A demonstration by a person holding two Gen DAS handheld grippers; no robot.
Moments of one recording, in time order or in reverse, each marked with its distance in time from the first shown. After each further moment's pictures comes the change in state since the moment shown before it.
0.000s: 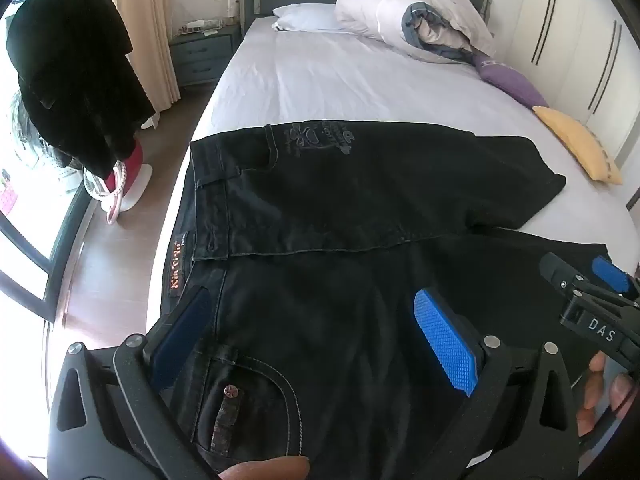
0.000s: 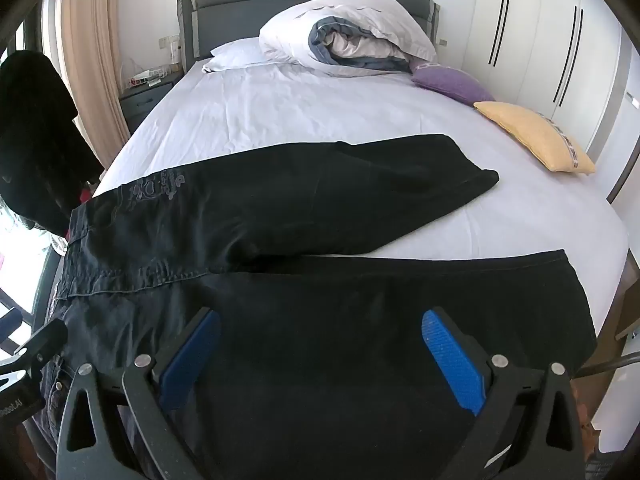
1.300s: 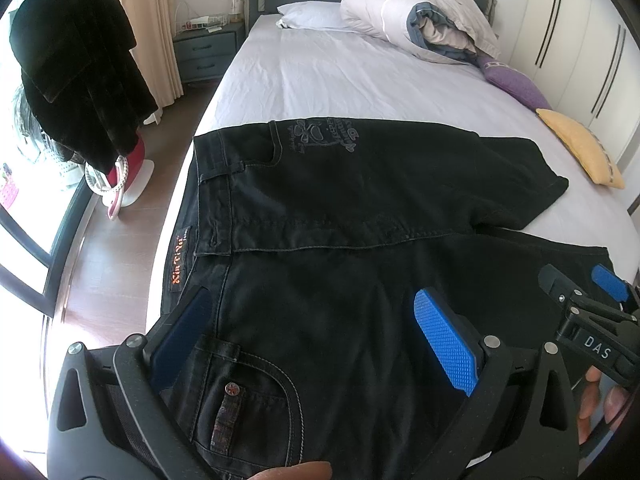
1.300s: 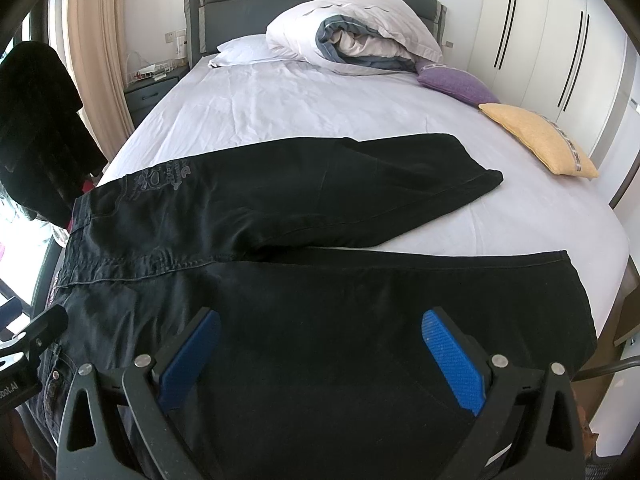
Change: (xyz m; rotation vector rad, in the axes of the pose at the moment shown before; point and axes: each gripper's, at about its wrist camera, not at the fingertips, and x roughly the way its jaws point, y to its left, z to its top) left arm 0.004 0.002 -0.003 0.002 -0.017 0.034; right arm 0.000 0.005 -0.007 -0.023 0.011 -0.005
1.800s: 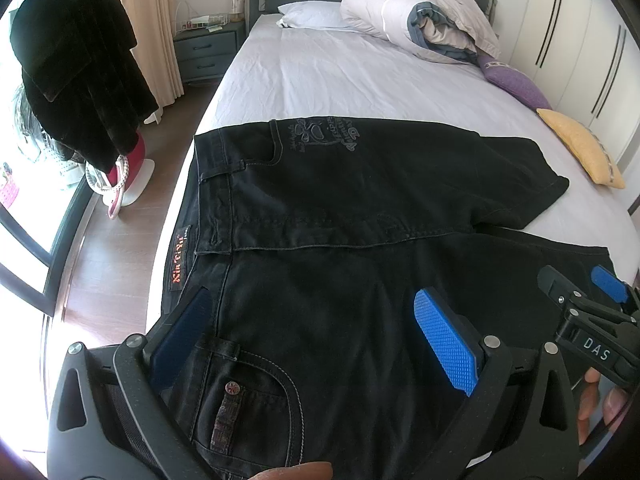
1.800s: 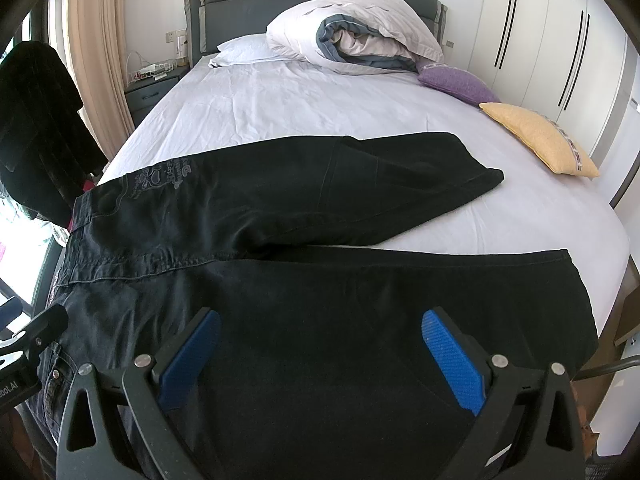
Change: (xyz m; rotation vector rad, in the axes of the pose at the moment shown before) left arm 0.000 0.001 0.000 0.000 0.001 -0.001; right arm 0.000 0.001 -0.001 0.000 0.001 0.001
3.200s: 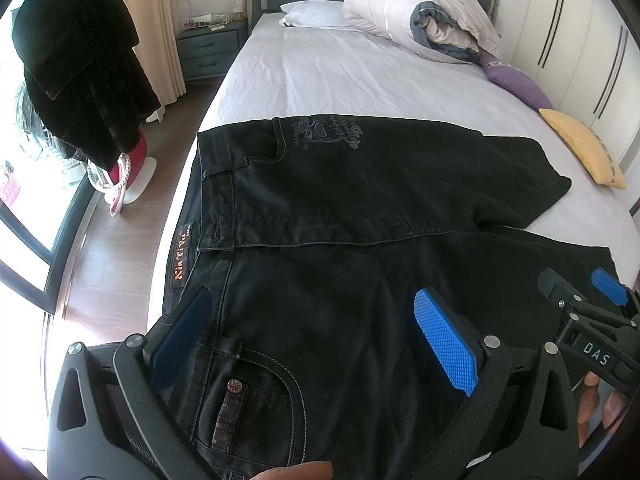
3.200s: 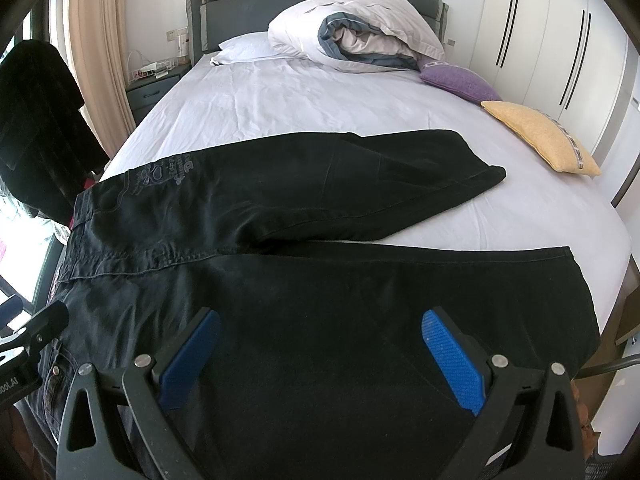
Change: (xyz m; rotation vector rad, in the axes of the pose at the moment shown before) left arm 0.003 0.004 -0.005 -0.003 0.002 0.000; right arm 0.000 0.002 -0.003 -0.002 0.003 0.003
